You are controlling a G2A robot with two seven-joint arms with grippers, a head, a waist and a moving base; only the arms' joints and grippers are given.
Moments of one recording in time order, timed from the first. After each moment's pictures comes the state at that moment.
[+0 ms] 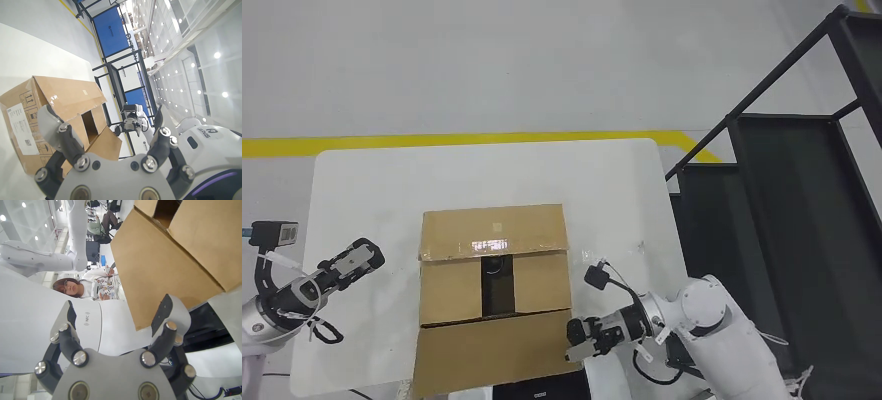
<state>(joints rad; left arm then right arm) 1.89 -0.90 -1.97 -1.96 -0.45 -0.39 -0.93 -1.67 -1.15 1.32 -1.90 0.11 -0.31 1.42</state>
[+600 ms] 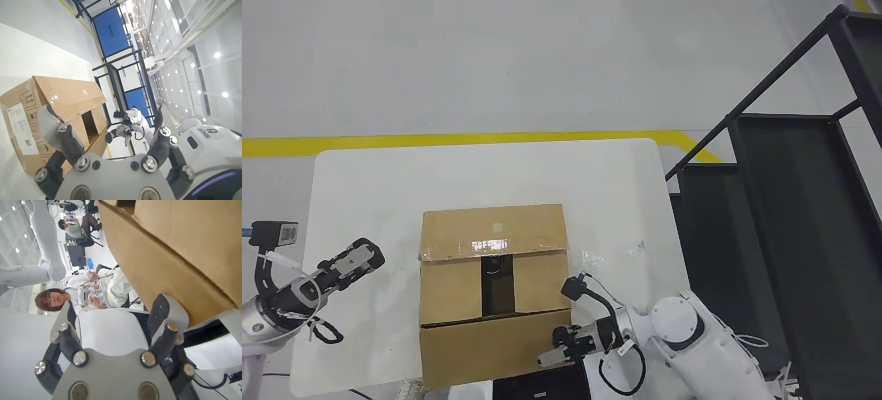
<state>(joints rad) 1.89 -0.90 -1.96 -1.96 -0.45 -0.39 -0.92 -1.66 -1.14 1.18 -1.87 -0.10 -0.23 1.19</state>
